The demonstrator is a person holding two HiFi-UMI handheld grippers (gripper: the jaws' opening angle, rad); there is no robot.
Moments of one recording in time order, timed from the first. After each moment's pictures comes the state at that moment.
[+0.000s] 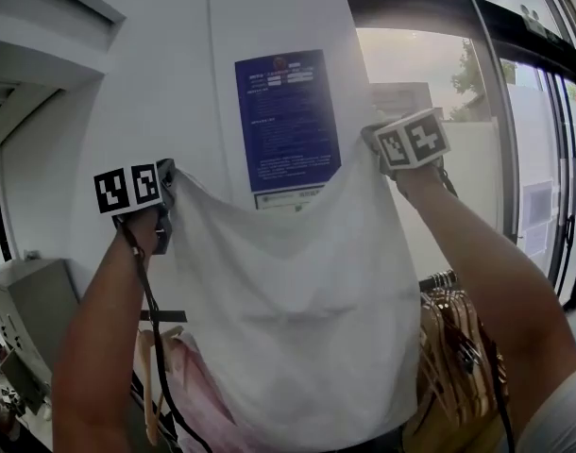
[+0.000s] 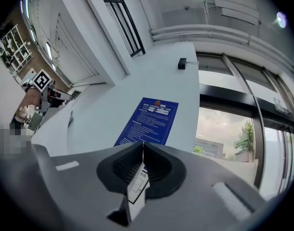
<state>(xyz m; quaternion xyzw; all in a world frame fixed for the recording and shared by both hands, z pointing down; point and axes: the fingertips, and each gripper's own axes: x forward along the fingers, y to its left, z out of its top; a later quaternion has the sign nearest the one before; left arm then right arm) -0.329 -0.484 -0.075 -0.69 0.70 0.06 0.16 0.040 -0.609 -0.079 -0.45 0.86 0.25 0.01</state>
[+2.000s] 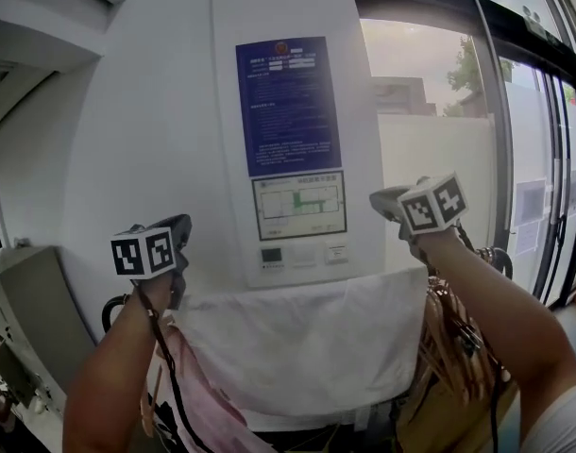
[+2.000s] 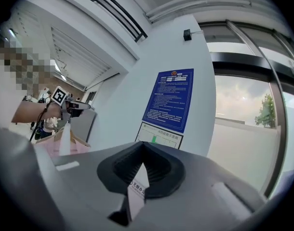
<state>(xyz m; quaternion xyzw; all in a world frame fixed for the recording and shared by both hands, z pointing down) -0.337 -0.512 0.077 -0.74 0.66 0.02 0.09 0.023 -0.605 0.082 -0.35 0.92 0.15 -0.07</state>
